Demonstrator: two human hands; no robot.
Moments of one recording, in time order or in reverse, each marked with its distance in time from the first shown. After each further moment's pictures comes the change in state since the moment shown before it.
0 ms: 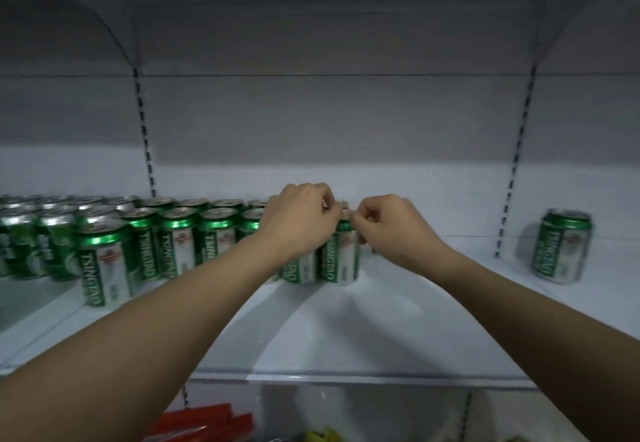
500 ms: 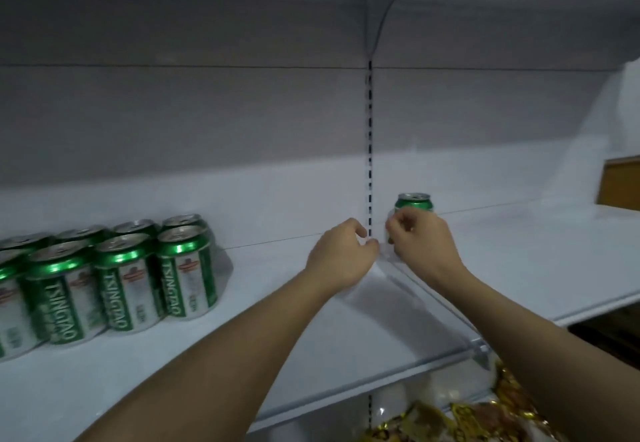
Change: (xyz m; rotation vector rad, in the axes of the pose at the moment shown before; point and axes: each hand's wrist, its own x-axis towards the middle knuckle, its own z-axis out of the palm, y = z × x) left_hand 0.027 0.198 0.152 -0.503 -0.392 0.034; right_hand -0.061 0.184 -0.118 -0.093 0.475 0.336
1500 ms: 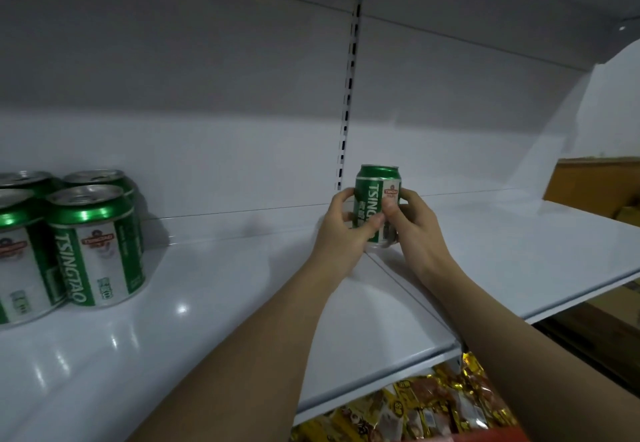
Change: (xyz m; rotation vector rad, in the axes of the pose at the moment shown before) left_hand 0.040 0.002 0.077 -0.892 -0.021 -0.001; right_hand 0.016 0.063 -0.001 0.437 -0.062 0.087
